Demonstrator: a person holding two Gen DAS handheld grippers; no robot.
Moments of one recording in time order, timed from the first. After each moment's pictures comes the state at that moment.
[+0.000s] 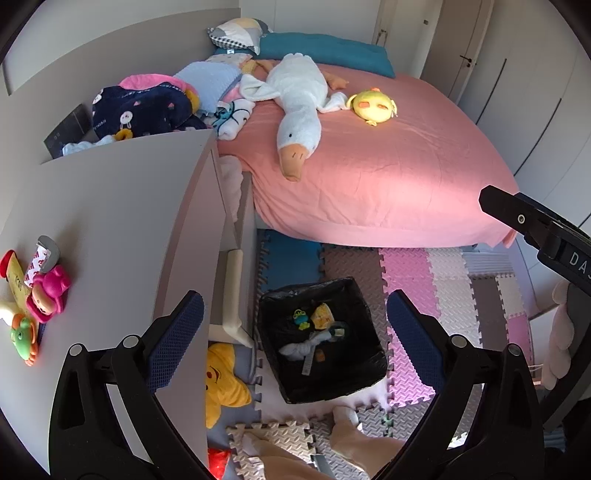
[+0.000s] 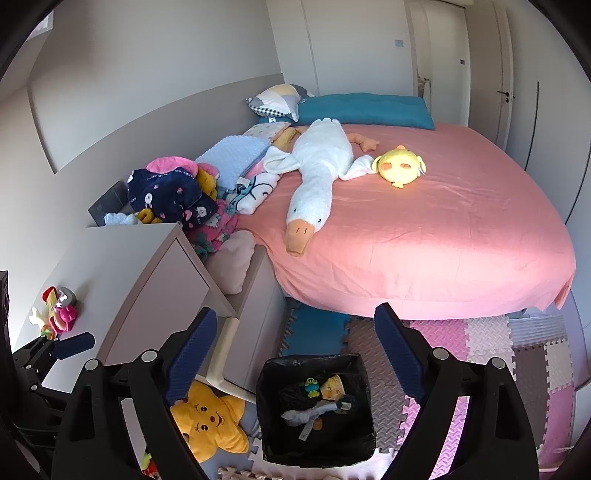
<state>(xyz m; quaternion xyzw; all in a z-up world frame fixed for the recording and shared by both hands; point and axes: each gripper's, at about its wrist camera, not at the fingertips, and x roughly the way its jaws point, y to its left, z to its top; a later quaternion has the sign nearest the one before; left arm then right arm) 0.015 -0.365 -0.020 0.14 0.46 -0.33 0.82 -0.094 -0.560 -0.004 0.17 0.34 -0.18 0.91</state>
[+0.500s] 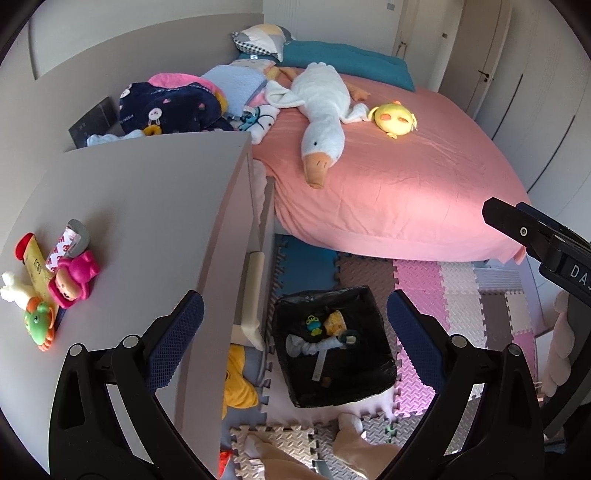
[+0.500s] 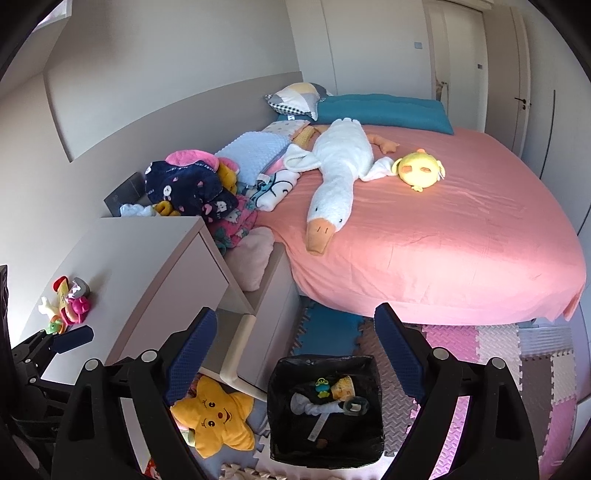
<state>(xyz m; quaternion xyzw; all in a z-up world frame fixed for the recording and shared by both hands) 0.022 -0.334 -0.015 0.12 0.45 -0.29 0.84 -0.079 -0.538 -0.001 0.16 0.34 -0.15 0.91</state>
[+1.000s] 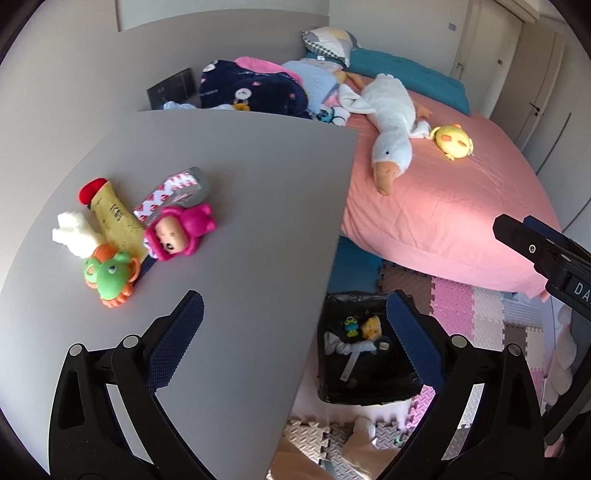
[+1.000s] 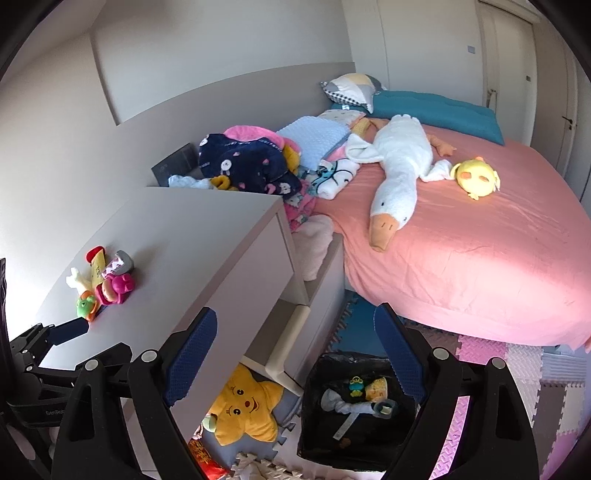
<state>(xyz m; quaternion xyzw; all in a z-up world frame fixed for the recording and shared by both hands) 0.043 -0.238 -0.015 0.07 0.46 -0.19 0.86 -0.027 -0.461 -0.004 0.13 0.36 -0.06 0.92</state>
